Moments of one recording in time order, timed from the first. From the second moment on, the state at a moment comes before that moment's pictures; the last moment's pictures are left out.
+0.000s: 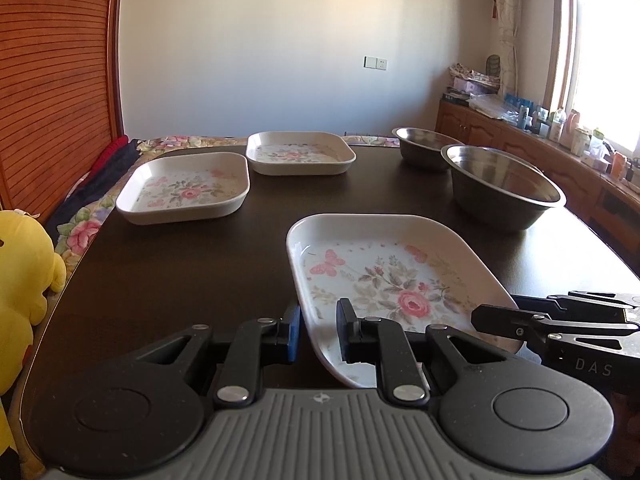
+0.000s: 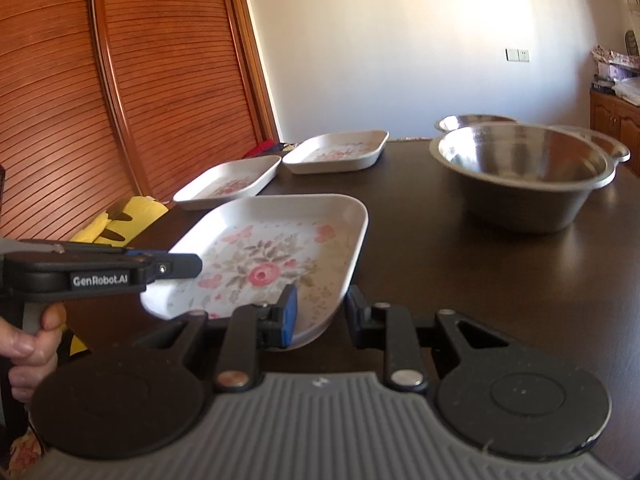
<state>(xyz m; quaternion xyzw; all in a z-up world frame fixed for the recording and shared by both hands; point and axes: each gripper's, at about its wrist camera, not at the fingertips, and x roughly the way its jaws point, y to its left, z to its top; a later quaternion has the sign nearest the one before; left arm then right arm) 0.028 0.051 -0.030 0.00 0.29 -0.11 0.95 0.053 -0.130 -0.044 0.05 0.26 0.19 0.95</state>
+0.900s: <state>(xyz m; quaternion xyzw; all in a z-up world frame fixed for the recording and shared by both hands) 0.029 0.054 -0.040 -0.01 0.30 -0.09 0.95 0.045 -0.126 -0.048 0.04 0.25 0.19 0.95</state>
